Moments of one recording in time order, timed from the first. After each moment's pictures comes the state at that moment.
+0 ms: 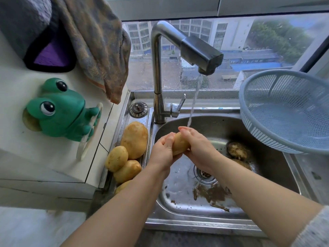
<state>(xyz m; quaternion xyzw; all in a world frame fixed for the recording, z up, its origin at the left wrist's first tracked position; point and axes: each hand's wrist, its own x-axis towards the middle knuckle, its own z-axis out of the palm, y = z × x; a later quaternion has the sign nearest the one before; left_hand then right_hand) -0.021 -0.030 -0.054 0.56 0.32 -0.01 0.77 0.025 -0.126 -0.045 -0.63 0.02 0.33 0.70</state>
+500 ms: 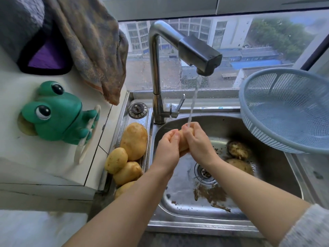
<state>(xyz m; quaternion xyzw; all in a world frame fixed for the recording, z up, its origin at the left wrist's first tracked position) -0.018 -0.039 -0.044 0.62 0.26 0.01 0.73 0.033 -0.127 -0.052 -0.79 -0.10 0.14 0.58</state>
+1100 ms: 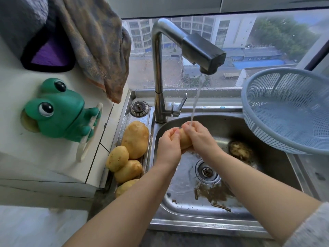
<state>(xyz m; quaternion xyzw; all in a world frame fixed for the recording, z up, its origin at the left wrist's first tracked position) -0.013 -0.041 -0.043 0.63 0.32 0.03 0.71 0.041 -0.126 -0.044 -0.74 -0.04 0.25 0.63</state>
